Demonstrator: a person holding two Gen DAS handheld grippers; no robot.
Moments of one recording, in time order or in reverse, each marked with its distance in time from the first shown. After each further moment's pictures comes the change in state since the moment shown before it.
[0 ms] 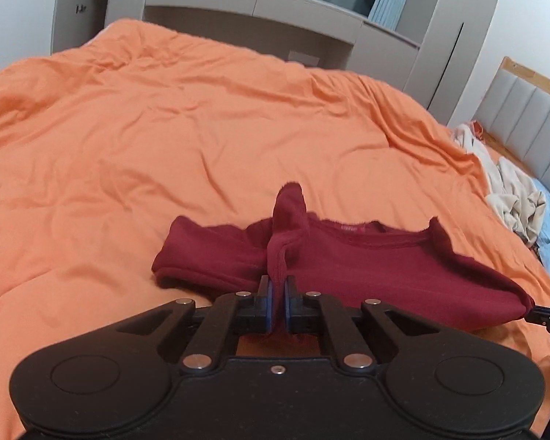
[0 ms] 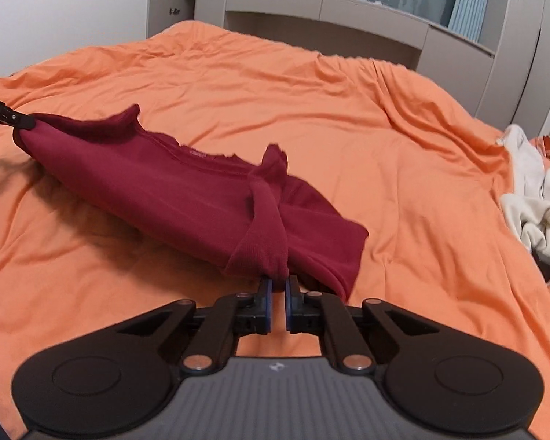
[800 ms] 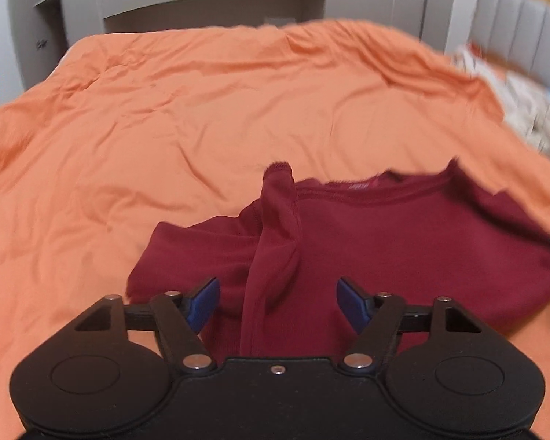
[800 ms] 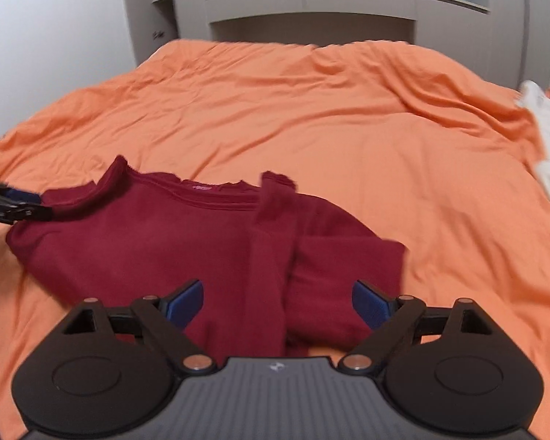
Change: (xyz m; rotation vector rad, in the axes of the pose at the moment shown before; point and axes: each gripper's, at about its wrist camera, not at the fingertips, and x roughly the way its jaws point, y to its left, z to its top) left arm 0.072 -0.042 0.007 0.269 0.117 0.113; right arm 0.057 -0.019 0.049 0.154 0.002 0.121
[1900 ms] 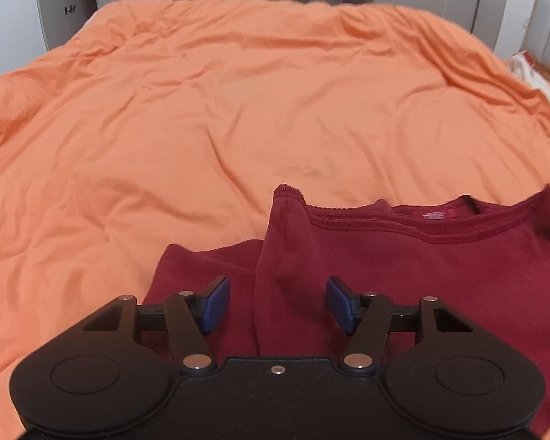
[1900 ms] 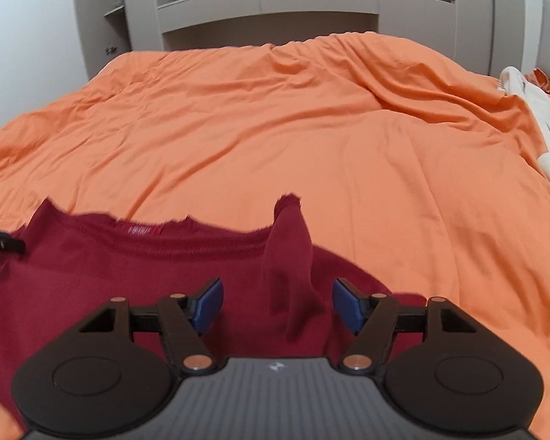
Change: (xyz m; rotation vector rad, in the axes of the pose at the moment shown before) left arm 0.084 0.037 0.041 -0.140 0.062 0.075; right arm 0.089 -0.014 0.028 0.131 -0.052 -0.105
